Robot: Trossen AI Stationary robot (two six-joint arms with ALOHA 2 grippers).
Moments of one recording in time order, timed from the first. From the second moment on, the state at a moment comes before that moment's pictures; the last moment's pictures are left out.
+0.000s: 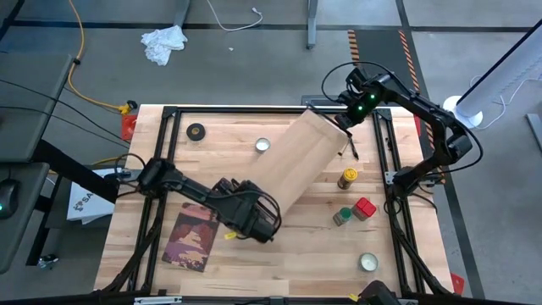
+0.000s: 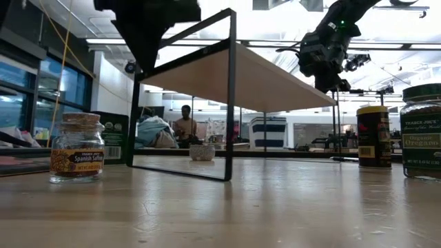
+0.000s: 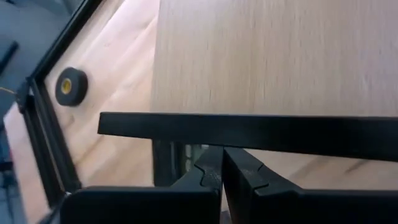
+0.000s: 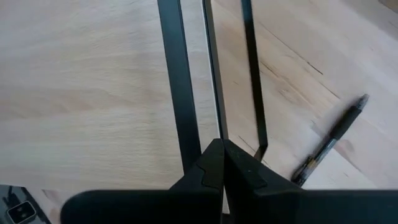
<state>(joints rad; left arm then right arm) -0.38 2.05 1.81 -1.59 -0.63 -1.28 -0.89 1.51 1.31 -1.17 -0.44 0.02</state>
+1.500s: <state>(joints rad) -0.28 1.82 1.74 -1.56 -0.61 -1.06 -0.88 1.51 1.31 -1.21 -0.36 0.00</state>
